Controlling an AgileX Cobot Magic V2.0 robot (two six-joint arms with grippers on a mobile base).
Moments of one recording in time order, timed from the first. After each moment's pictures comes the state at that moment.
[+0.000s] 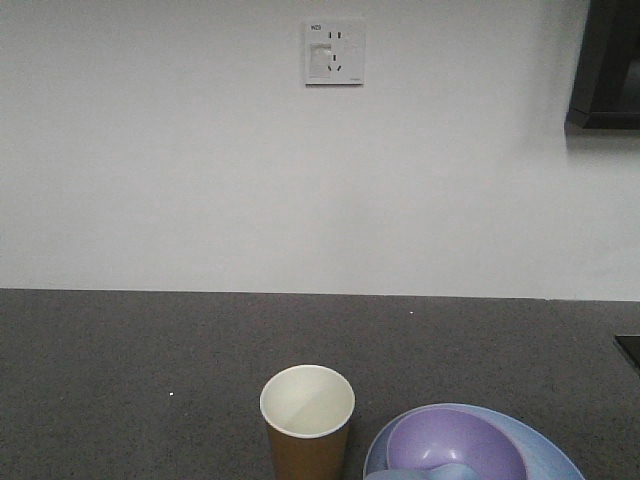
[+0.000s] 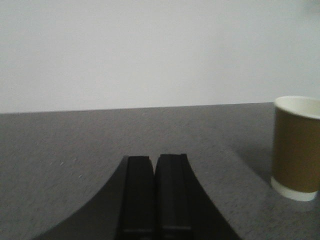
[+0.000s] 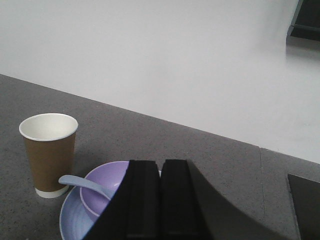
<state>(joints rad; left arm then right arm) -0.21 0.21 -0.06 0.01 -0.05 -0.11 0.06 0.25 -0.67 0.31 0.66 -0.40</state>
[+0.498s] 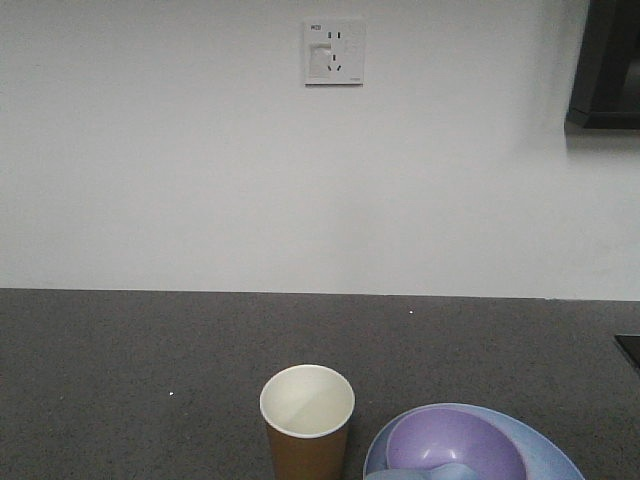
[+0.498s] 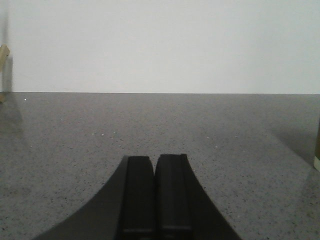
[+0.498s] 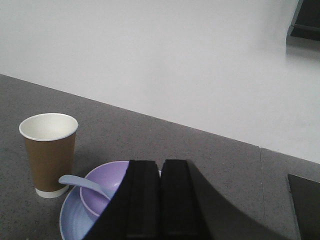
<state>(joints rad) -0.11 -0.01 0.03 0.01 0.10 -0.09 0.06 0.25 -0.67 0.31 0.66 -0.40</state>
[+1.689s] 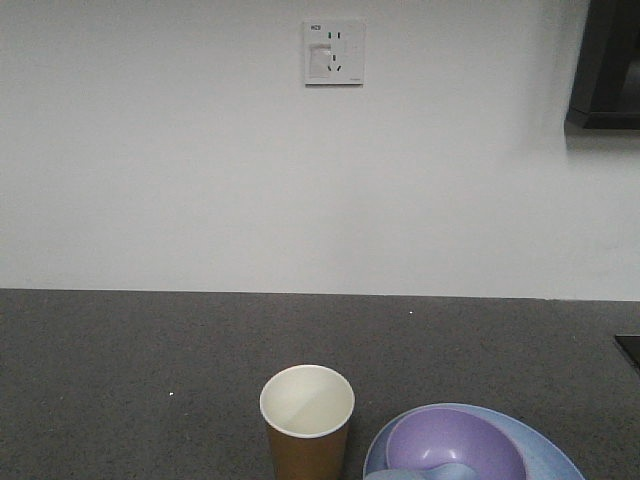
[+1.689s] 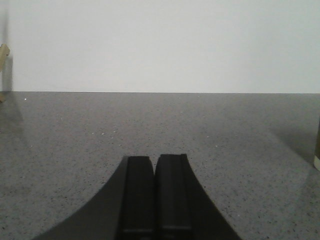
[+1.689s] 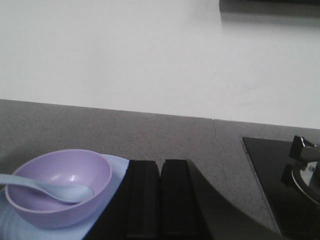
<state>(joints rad) -0.11 -0.01 0.03 0.01 0.10 -0.09 0.06 0.14 -0.32 -0.07 0.36 0.00</state>
